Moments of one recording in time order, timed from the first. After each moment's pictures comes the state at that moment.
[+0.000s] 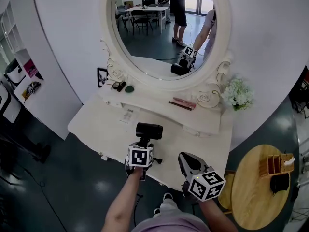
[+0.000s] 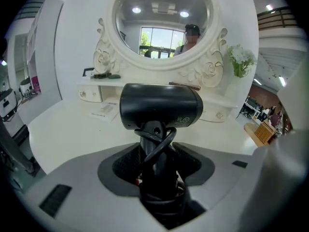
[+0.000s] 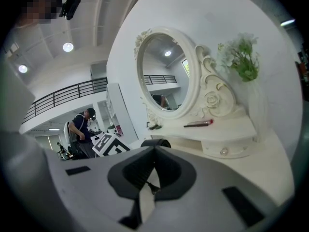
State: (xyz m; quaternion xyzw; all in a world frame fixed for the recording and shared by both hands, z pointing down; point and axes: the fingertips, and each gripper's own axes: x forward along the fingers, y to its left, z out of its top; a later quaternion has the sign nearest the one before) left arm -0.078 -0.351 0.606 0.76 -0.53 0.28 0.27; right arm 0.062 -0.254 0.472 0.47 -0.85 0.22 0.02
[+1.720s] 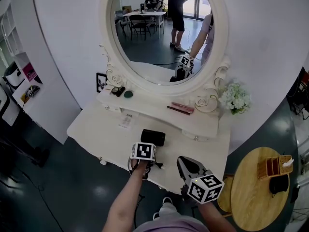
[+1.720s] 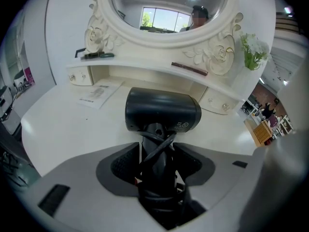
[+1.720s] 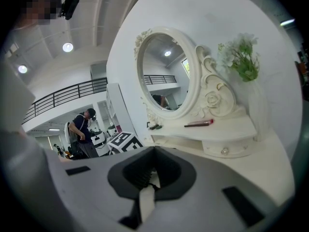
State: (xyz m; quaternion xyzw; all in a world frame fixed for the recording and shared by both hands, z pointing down) left arm -0.064 -0.358 0.638 0.73 -0.49 0.34 0.34; right arm 0.059 -0.252 0.469 0.47 -0.85 0.23 0.02
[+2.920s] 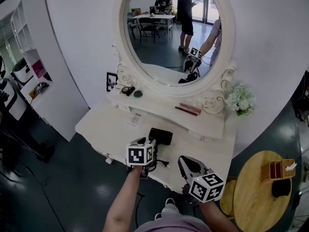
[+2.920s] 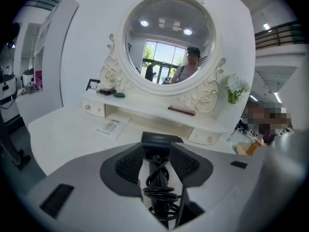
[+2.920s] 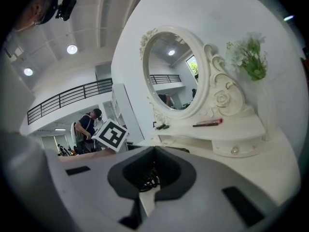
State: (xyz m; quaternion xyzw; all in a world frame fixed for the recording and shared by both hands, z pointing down) left arm -0.091 -0.355 0.541 0.78 -0.54 0.18 0.27; right arm 0.038 -0.242 0.462 0.45 -0.87 0.22 0.02
